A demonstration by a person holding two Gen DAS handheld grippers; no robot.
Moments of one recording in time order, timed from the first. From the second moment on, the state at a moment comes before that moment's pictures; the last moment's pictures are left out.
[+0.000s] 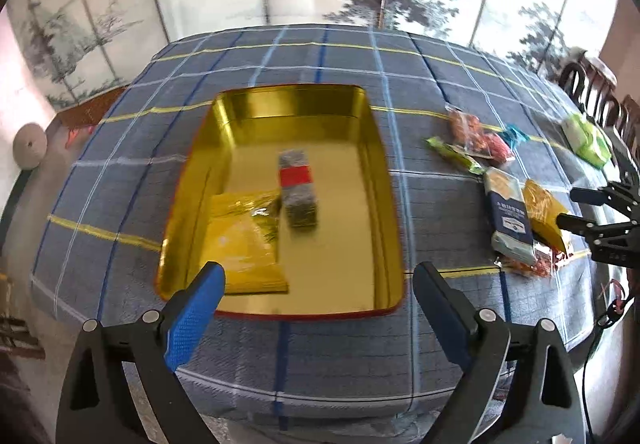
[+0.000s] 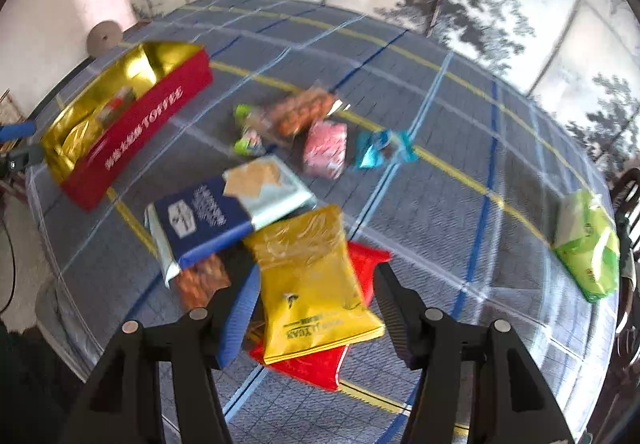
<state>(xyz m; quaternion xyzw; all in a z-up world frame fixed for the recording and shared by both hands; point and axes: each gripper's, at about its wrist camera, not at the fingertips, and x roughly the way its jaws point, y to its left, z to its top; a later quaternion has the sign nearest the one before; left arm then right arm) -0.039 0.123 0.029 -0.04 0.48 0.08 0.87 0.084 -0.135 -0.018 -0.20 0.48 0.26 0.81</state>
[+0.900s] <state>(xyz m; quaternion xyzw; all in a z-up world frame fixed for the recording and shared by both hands) 0.017 0.040 0.008 0.03 0.50 0.01 0.87 0.084 -0.129 -0.048 -0.23 0.47 0.29 0.80</state>
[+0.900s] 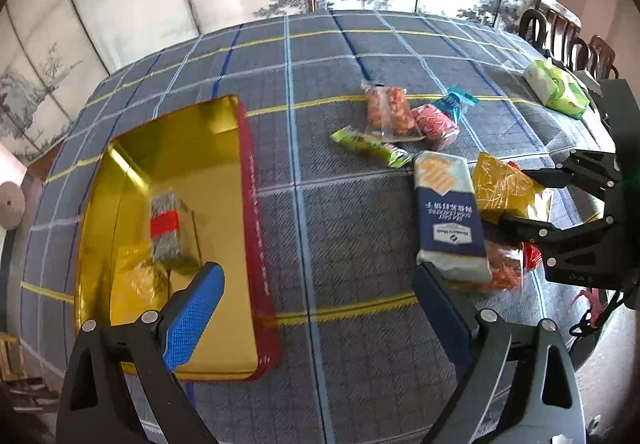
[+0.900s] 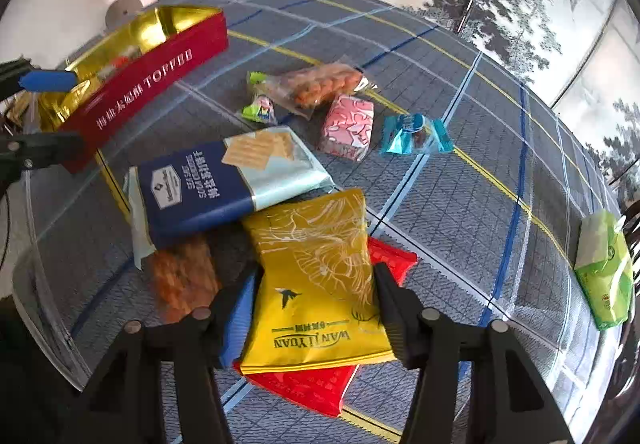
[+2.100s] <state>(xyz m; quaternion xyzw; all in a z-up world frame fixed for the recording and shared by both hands) 0.086 -0.016 -0.041 0.04 0.54 -0.10 0.84 0.161 -0.221 -0.068 -0.06 0.42 0.05 0.90</state>
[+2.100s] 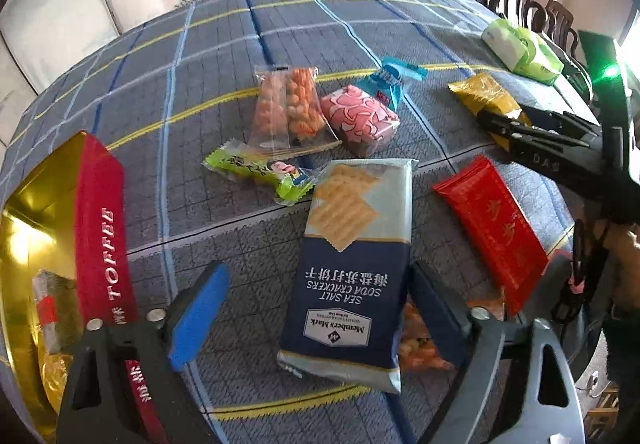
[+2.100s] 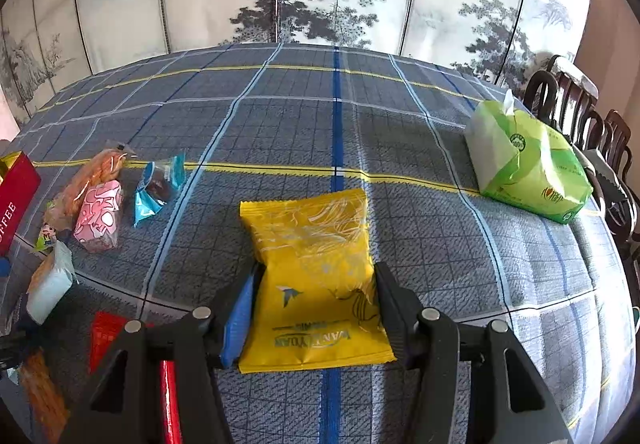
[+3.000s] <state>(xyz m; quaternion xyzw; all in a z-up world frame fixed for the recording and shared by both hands) 0.067 -0.010 -0.025 0.01 0.51 -0.09 0.85 0.160 -0.220 -0.068 -0.07 0.42 0.05 0.90</state>
